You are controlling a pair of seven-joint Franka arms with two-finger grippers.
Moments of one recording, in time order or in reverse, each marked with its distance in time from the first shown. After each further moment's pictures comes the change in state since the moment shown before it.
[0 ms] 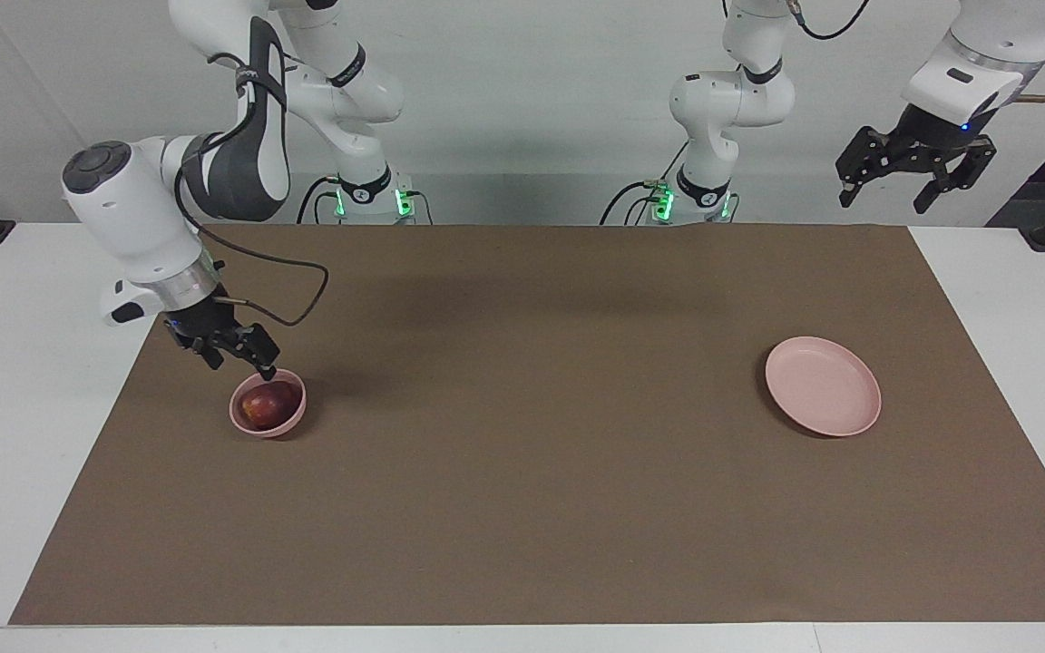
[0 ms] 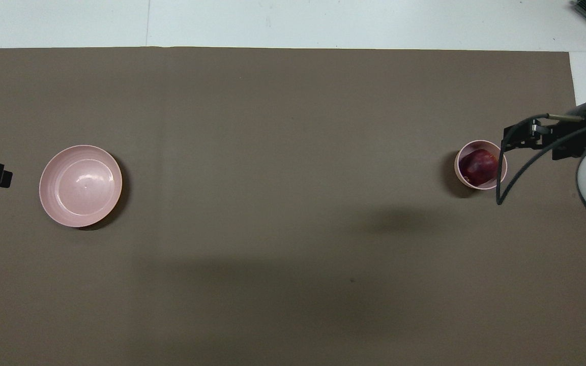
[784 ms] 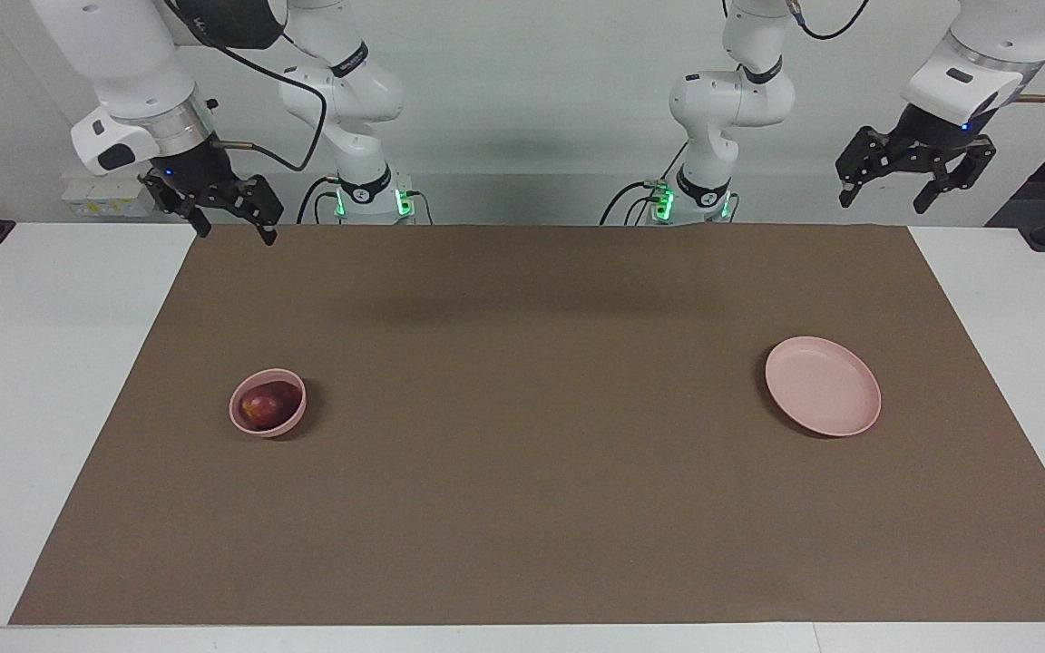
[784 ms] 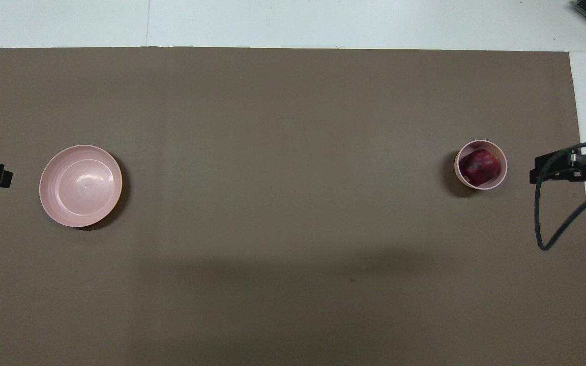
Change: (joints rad) left arm 0.000 0.000 0.000 0.000 0.000 0.000 0.000; right arm -0.003 -0.088 0.000 0.022 0.000 -0.165 0.000
